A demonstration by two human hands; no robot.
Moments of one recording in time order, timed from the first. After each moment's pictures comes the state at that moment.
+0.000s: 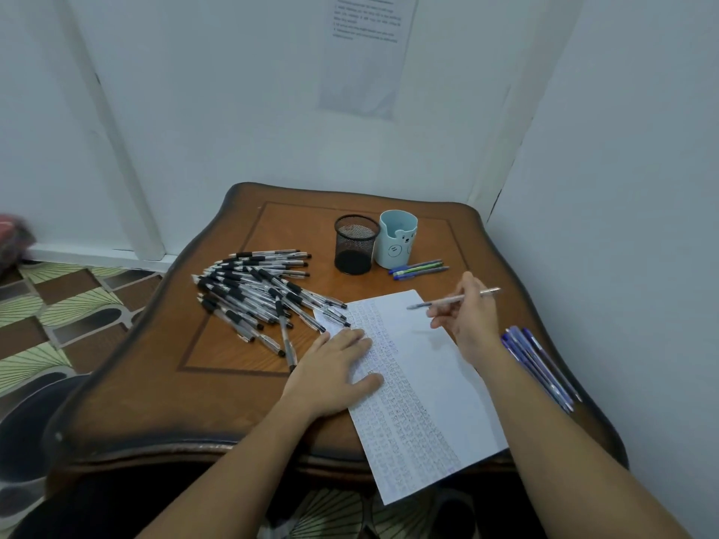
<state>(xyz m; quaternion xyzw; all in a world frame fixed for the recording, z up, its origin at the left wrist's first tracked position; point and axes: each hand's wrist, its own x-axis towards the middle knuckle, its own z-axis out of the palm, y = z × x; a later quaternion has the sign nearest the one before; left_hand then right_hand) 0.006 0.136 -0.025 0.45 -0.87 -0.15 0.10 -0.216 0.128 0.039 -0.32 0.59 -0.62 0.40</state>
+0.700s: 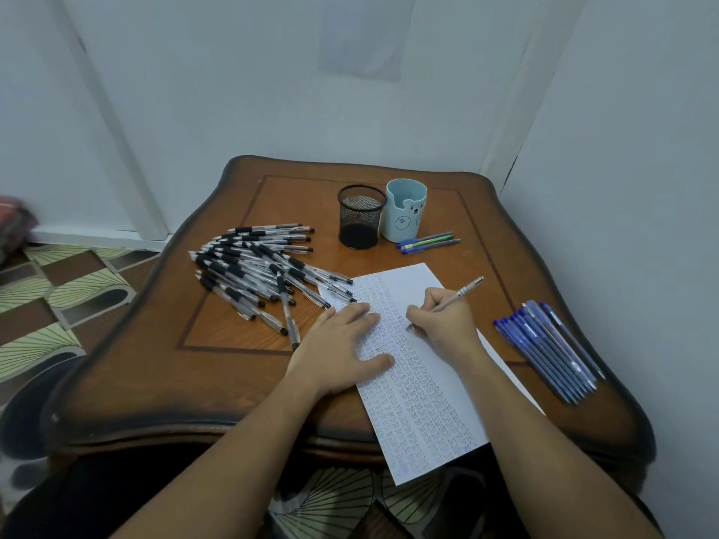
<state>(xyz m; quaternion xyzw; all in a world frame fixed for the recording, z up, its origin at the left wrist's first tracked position) 0.004 0.130 -0.032 0.46 -0.87 -0.16 0.11 -0.200 0.130 -0.029 -0.49 0.64 -0.48 0.35</state>
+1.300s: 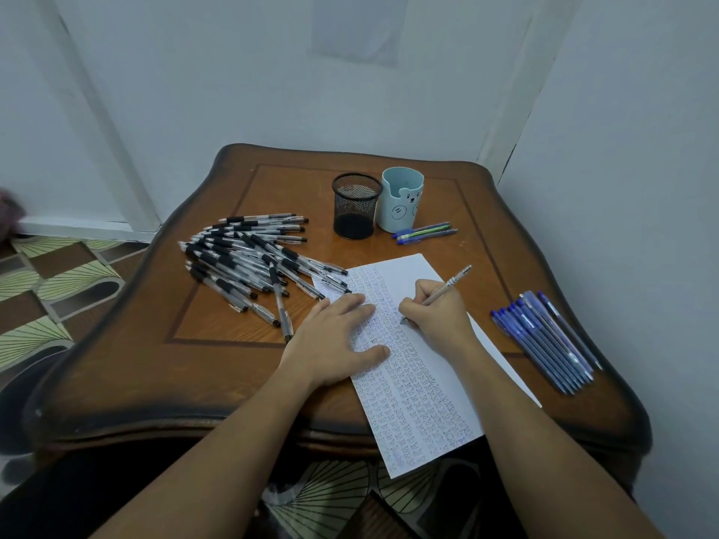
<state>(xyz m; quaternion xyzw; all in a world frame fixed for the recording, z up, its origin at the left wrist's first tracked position) 0.004 0.129 -0.031 0.46 -0.86 -0.16 0.11 -0.197 0.133 -0.027 -0.53 0.63 -0.46 0.33</state>
